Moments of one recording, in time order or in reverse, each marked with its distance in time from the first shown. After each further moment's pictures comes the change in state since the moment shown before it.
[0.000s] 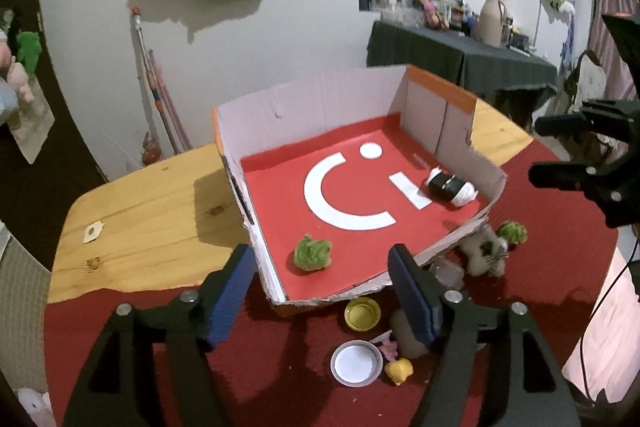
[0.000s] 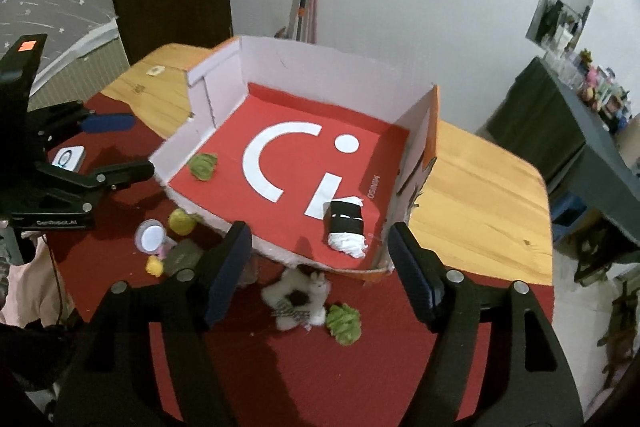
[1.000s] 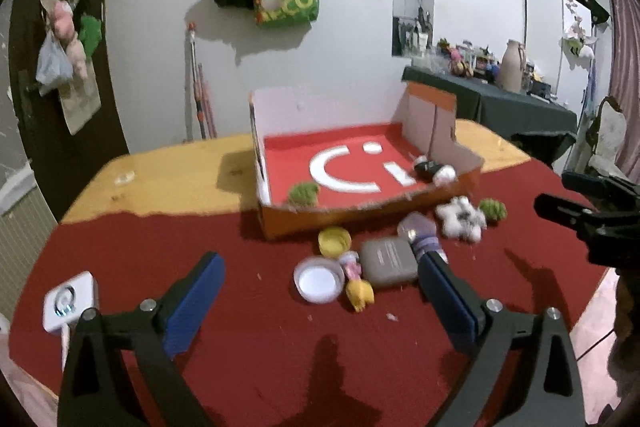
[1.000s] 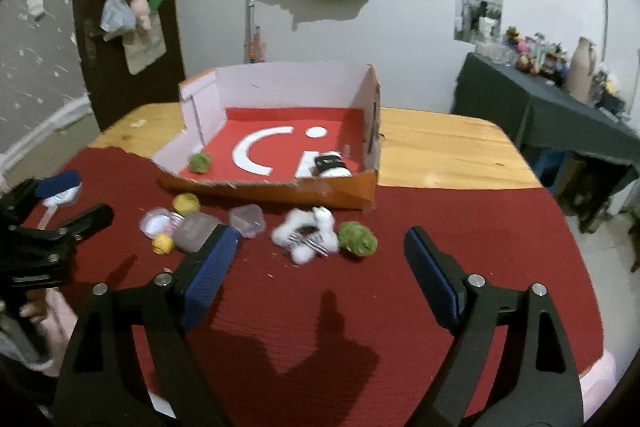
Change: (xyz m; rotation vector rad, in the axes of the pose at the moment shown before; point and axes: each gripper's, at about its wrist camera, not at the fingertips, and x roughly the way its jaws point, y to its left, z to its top) left arm -0.044 -0.045 -0.104 -0.139 -0.168 0.103; right arm -0.010 0.027 -0.117 0.213 -0.249 -0.171
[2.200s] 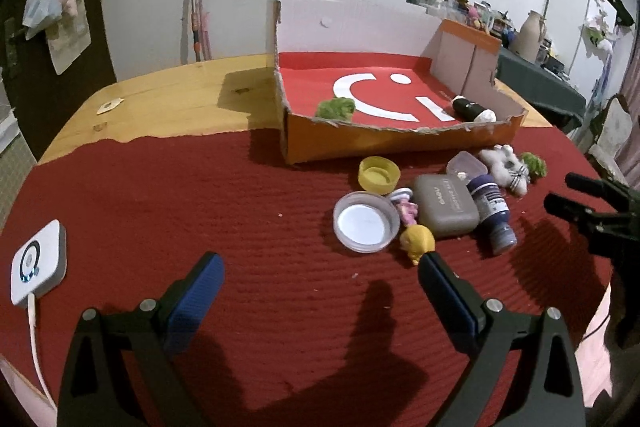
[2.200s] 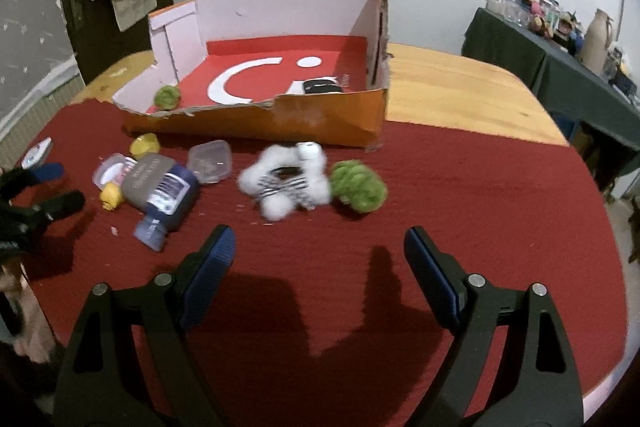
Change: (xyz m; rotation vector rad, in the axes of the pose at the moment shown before) left arm 0.053 0.039 -0.018 -0.069 0.224 -0.045; right arm 0.064 -0.023 -0.014 -0.031 0.203 0.033
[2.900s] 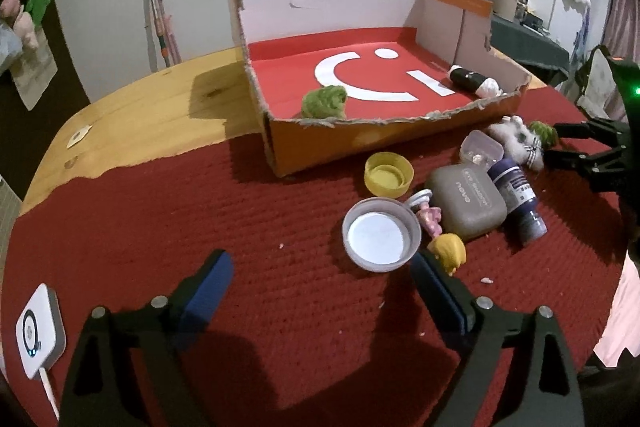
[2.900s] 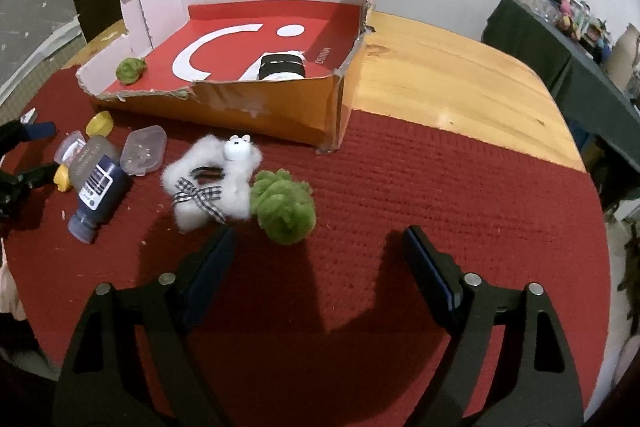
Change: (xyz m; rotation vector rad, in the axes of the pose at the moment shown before) left arm 0.032 -0.001 0.019 0.155 0.071 -0.024; right arm 0.040 -0.034 0.022 -0.090 0.114 0.055
